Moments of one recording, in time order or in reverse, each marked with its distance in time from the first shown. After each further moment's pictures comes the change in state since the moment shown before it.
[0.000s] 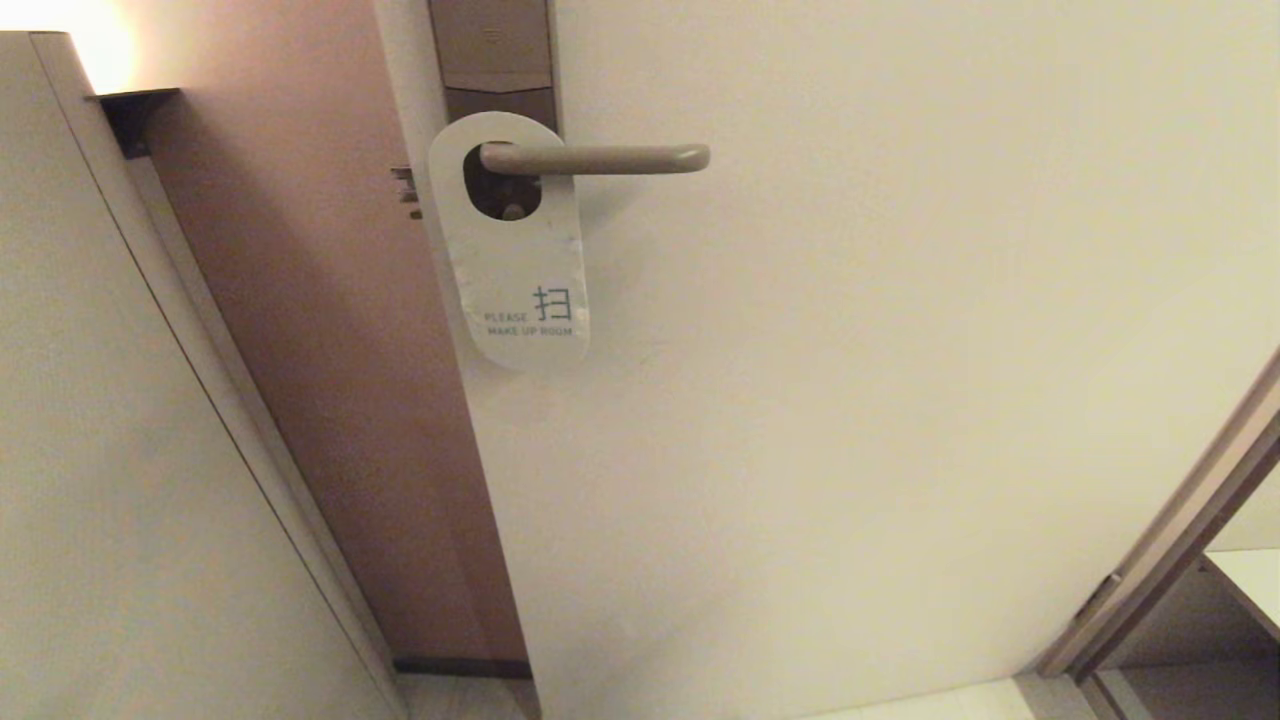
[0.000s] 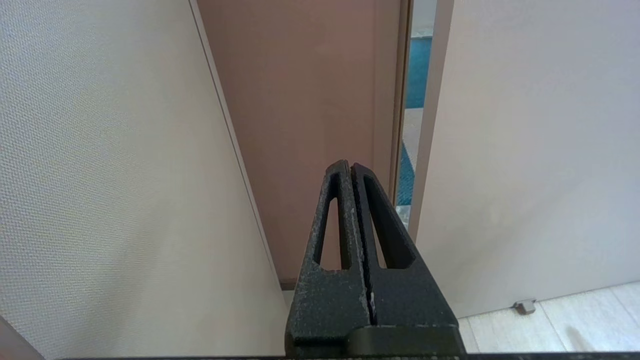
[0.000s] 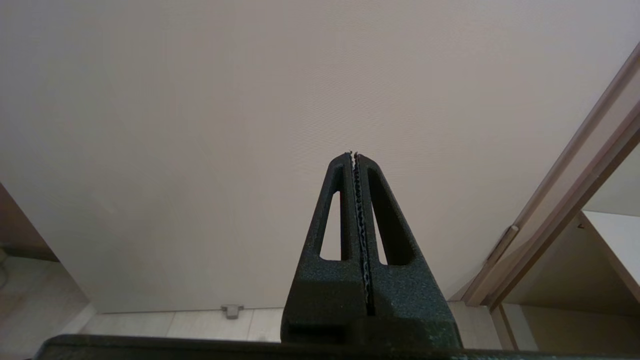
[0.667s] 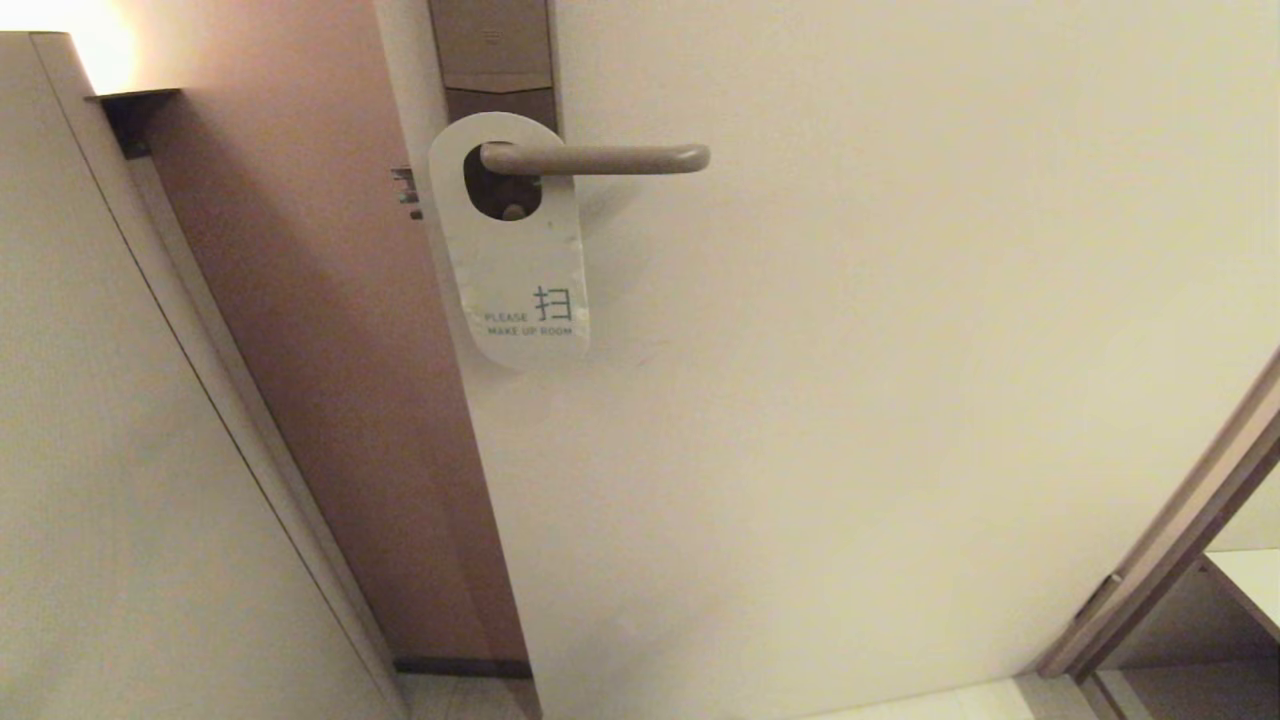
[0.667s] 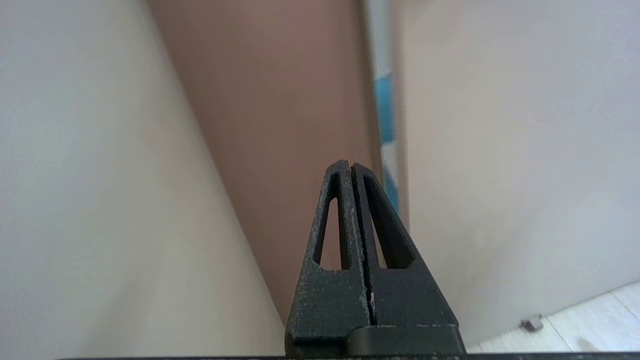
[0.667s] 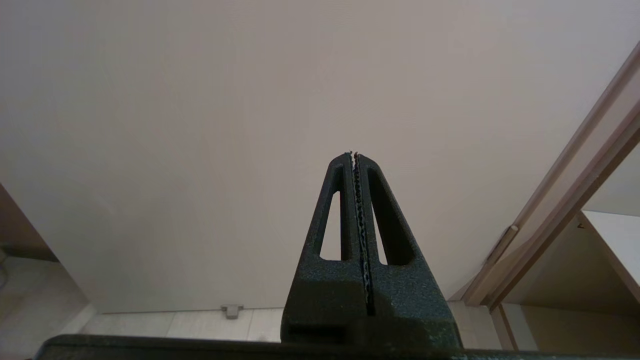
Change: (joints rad) left arm -0.005 0.013 -0.129 0.005 -0.112 0.092; right arm 0.000 0.000 0.000 0.000 -0.001 0.000
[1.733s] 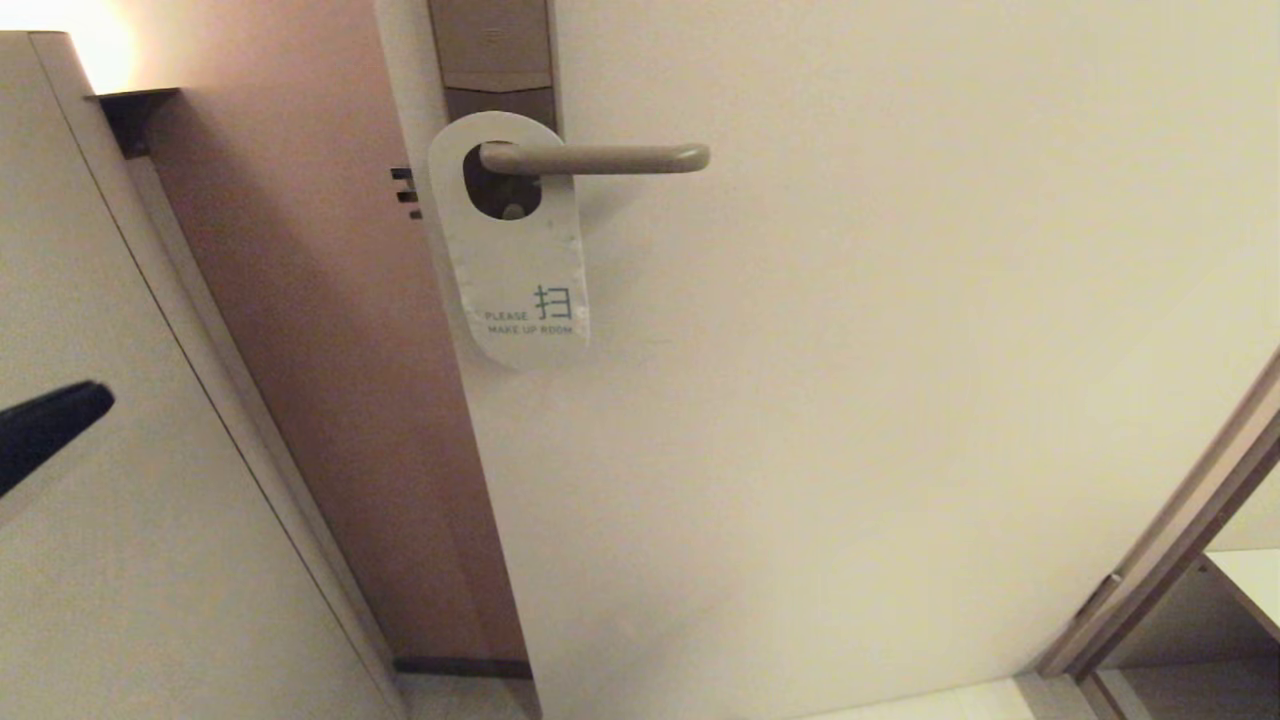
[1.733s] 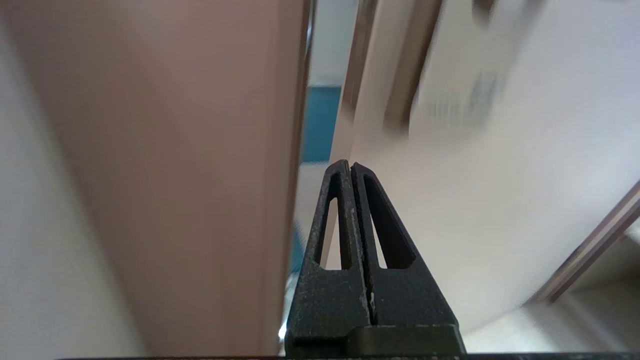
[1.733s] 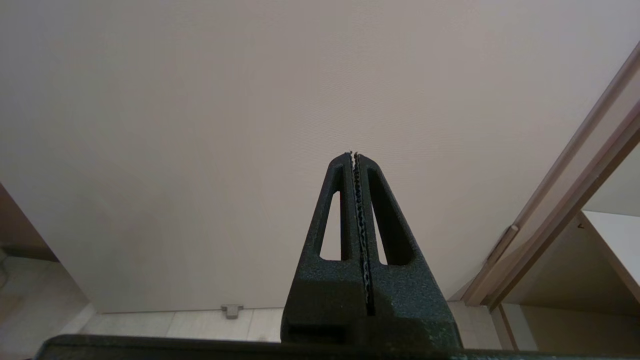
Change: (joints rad) left arm -0.019 0.834 -0.406 -0.380 -0.142 -0.295; right arm 0.000 0.000 0.000 0.000 0.000 0.000
